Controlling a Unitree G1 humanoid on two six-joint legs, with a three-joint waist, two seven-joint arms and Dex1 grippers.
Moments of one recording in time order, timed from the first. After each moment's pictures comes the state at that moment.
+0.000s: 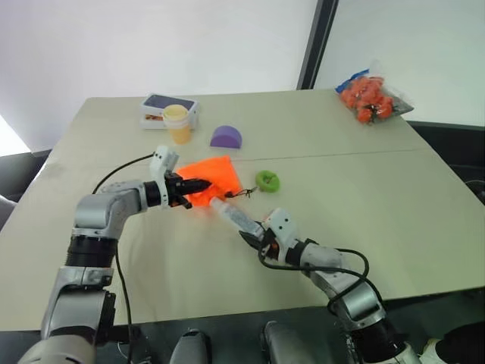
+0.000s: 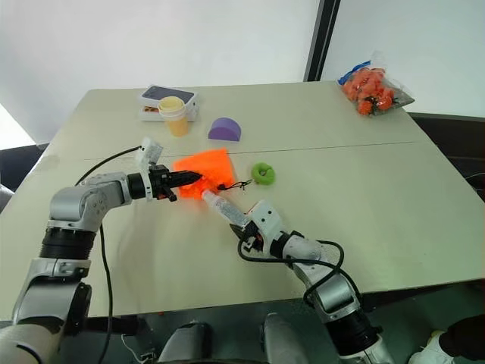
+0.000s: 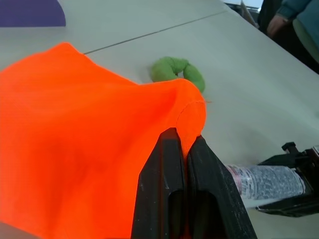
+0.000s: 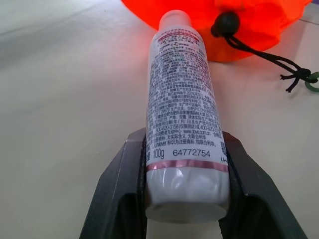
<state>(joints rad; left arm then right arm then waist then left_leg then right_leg) -0.67 0.53 0.04 0.25 -0.50 0.82 -0.91 -0.15 -0.30 0.31 -0.23 0.14 0.42 0.53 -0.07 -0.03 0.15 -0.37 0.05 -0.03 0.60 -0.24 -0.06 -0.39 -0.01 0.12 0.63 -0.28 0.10</state>
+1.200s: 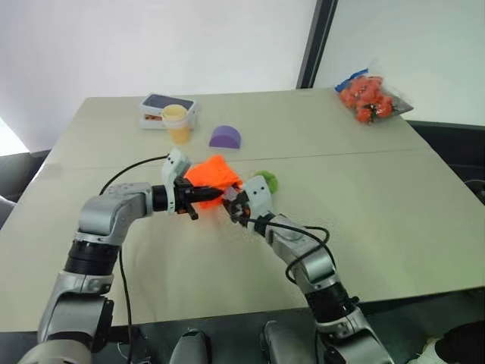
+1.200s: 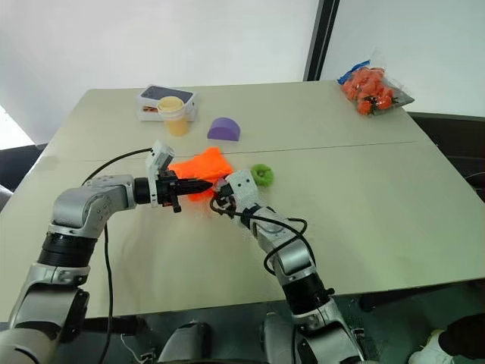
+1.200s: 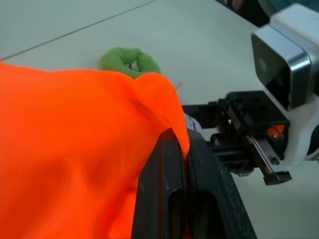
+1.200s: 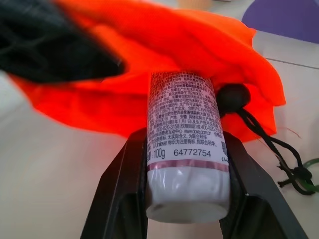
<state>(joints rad) -0.59 0.54 -0.03 0.06 -0.50 0.85 -0.96 -0.46 0.03 0.26 0.05 0.11 0.54 0.26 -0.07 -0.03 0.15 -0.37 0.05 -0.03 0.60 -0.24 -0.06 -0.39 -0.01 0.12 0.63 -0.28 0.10</state>
